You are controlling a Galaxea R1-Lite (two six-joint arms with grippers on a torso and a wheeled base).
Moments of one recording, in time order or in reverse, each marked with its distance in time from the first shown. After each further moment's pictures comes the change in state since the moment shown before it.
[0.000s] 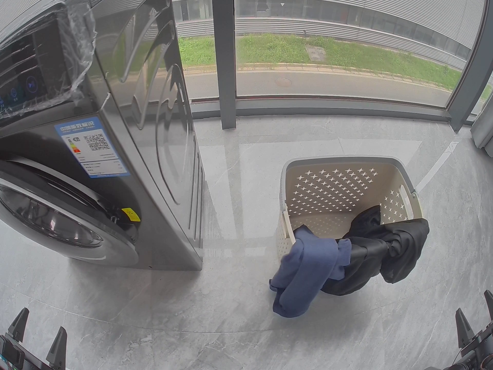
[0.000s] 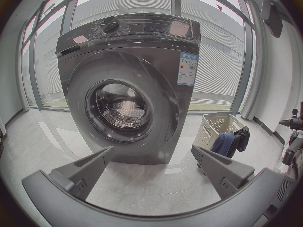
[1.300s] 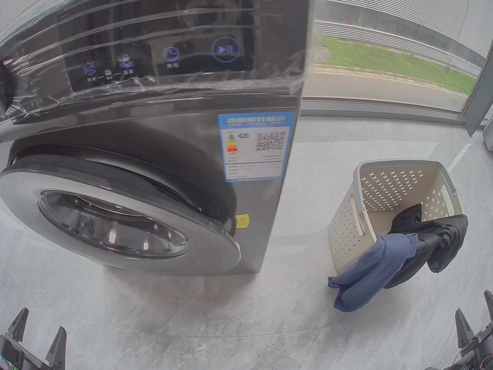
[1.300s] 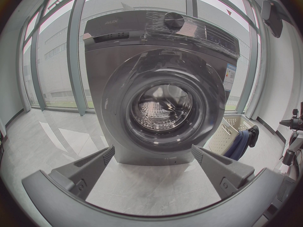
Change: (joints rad) left arm 0.000 0.000 0.000 0.001 0.000 -0.001; right arm -0.001 0.000 0.000 0.000 0.000 0.000
